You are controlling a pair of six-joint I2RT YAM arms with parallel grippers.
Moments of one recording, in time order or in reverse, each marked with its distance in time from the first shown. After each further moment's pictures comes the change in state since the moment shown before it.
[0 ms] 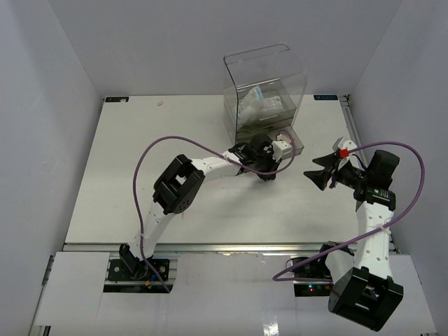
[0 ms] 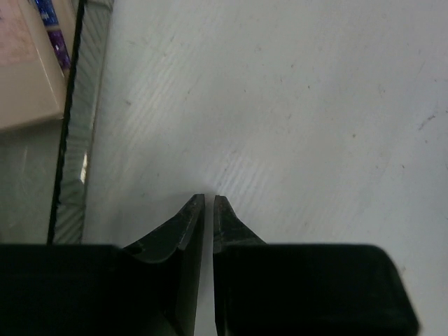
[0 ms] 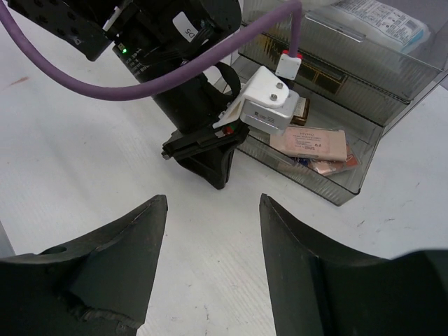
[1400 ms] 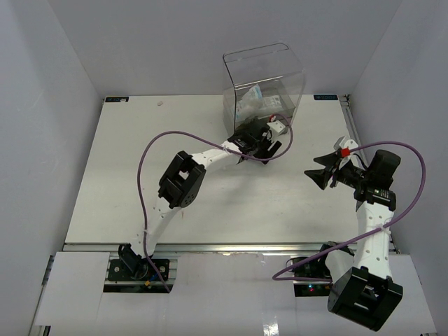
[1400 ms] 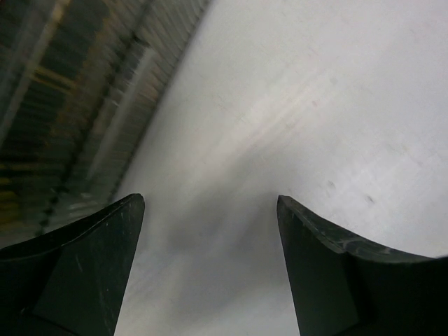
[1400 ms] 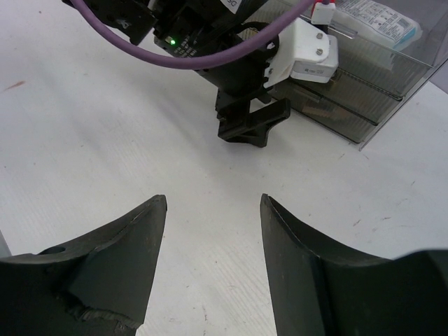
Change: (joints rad) left arm 0.069 0.139 0.252 -0.032 -0.379 0.110; right arm -0.009 -0.001 0.000 0.022 0.000 0.022
